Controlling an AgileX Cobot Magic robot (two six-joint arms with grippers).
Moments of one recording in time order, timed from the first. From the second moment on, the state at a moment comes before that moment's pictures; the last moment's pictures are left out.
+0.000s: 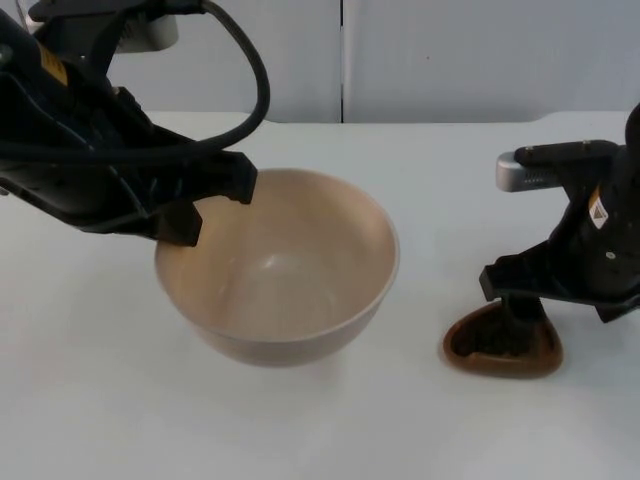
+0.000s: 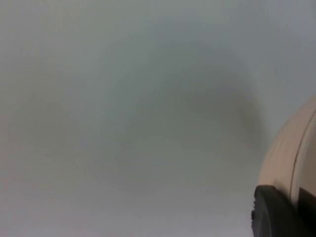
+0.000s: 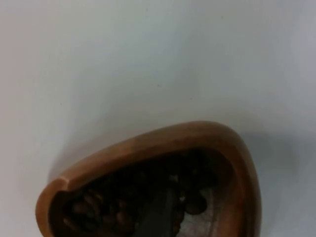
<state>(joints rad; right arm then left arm) 0.49 1.96 -1.01 -0.28 0.43 0.54 -0.48 1.46 -0.80 -0.14 0.43 -0.14</state>
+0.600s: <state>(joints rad) 0.49 2.02 -1.01 -0.28 0.40 0.54 -0.48 1.46 -0.80 -0.14 0.43 -0.14</state>
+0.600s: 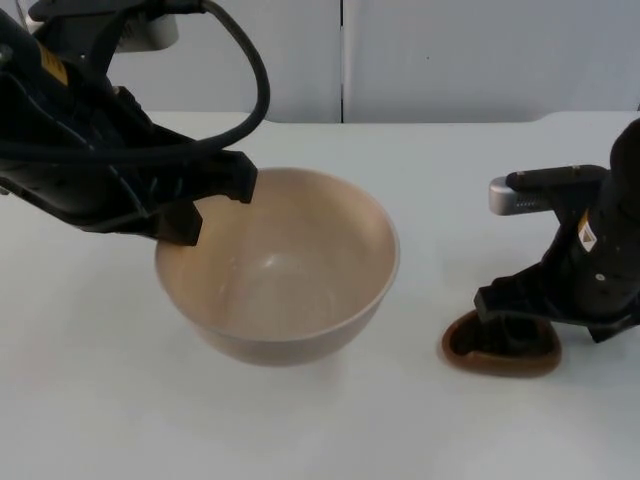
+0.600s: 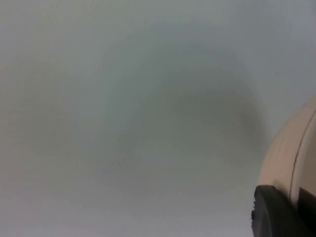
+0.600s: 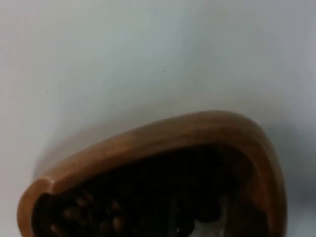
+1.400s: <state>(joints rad) 0.49 1.98 -1.01 -0.28 0.40 0.54 -0.48 1.46 -0.80 -0.14 0.43 -0.14</state>
